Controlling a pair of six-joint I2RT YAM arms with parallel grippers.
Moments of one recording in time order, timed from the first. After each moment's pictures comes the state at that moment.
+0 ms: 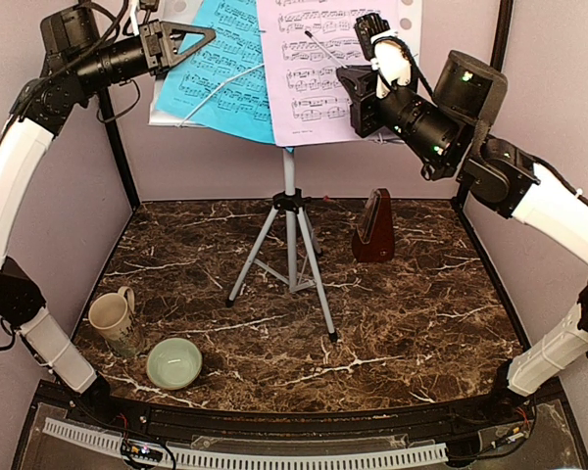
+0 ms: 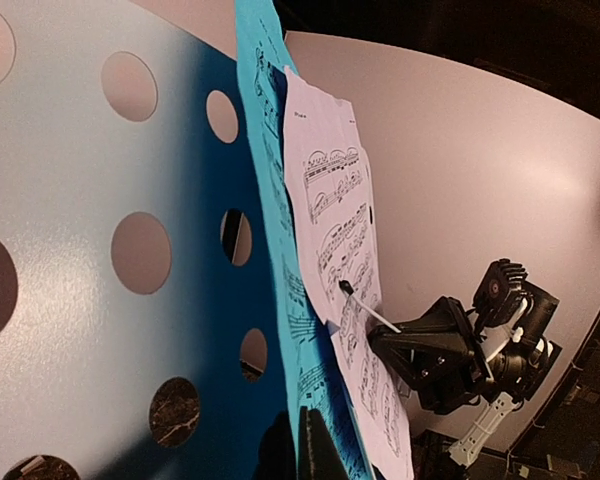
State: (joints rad) left arm -0.46 1.60 2.27 -0.53 0.65 -0.33; right arm 1.00 1.43 1.66 0.00 0.36 -0.42
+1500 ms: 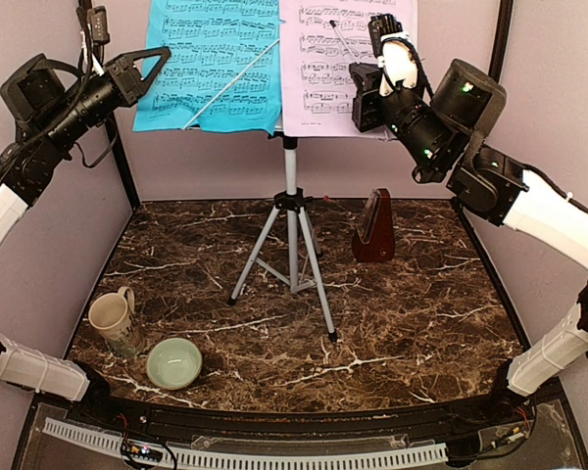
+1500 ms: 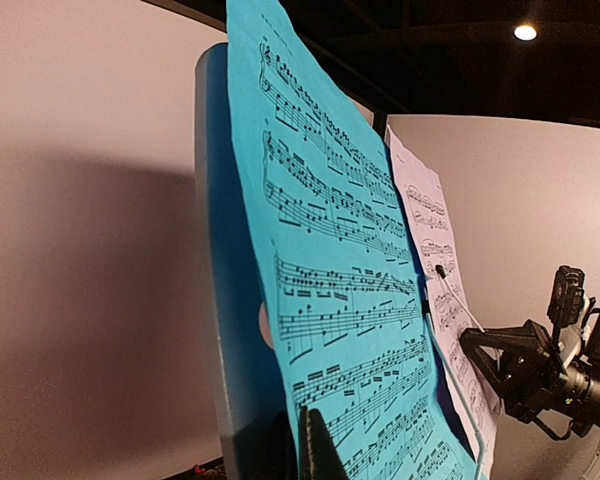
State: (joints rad) left arm -0.46 1.20 1.60 -0.07 0.28 -0.26; right arm 1.00 1.43 1.60 0.17 0.50 -0.39
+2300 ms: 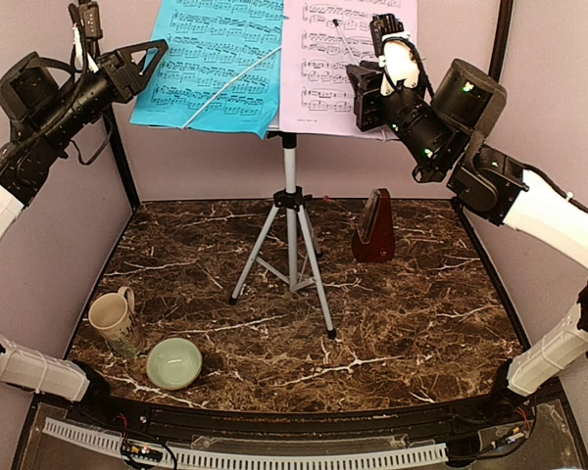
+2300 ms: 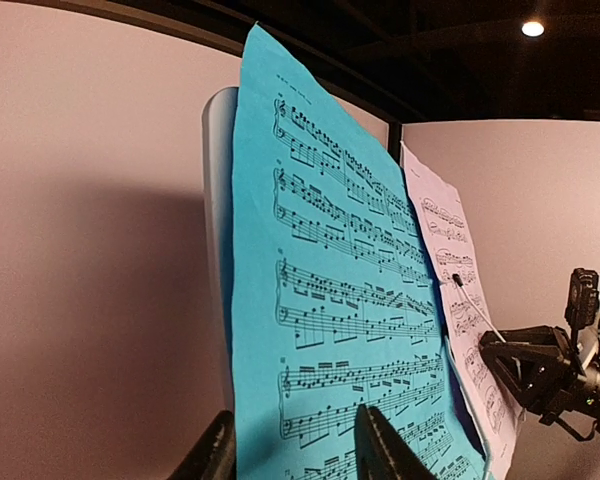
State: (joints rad) left arm -0.45 1.20 1.61 -0.06 0.24 -0.19; right arm 1.00 1.43 1.60 0.17 0.50 -0.39
